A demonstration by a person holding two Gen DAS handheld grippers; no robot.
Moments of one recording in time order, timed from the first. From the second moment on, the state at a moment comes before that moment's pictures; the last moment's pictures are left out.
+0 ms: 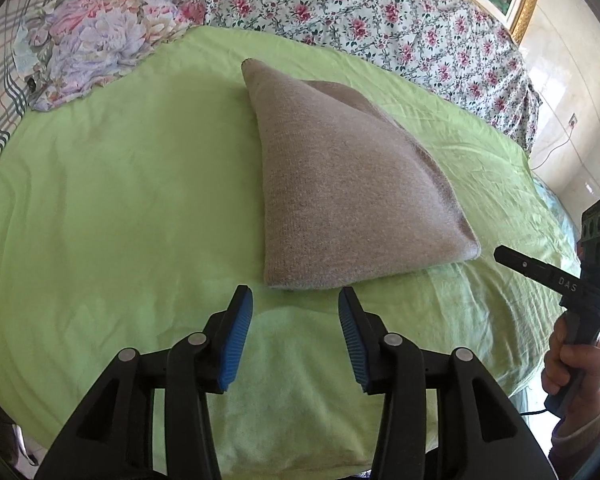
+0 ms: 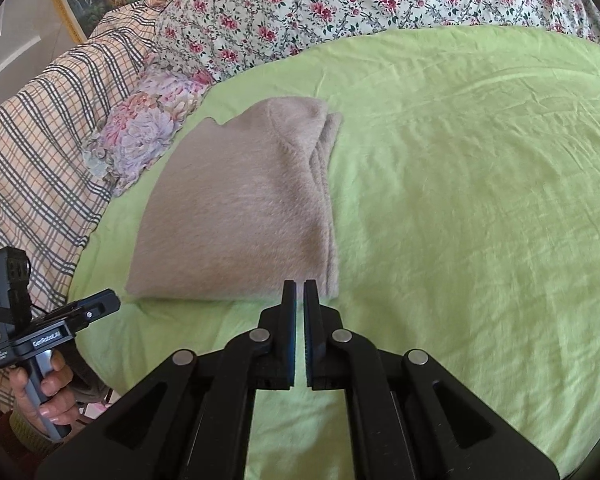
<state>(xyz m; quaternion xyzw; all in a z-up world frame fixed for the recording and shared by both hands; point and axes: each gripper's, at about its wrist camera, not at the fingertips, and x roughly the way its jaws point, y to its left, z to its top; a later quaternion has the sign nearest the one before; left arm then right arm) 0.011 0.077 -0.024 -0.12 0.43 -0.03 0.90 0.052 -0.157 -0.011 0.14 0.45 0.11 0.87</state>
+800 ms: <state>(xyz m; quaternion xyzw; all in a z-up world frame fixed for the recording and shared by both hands) 0.002 0.077 -0.014 -0.08 0.43 0.02 0.90 0.031 -0.132 -0.008 0.11 0.46 0.13 0.87</state>
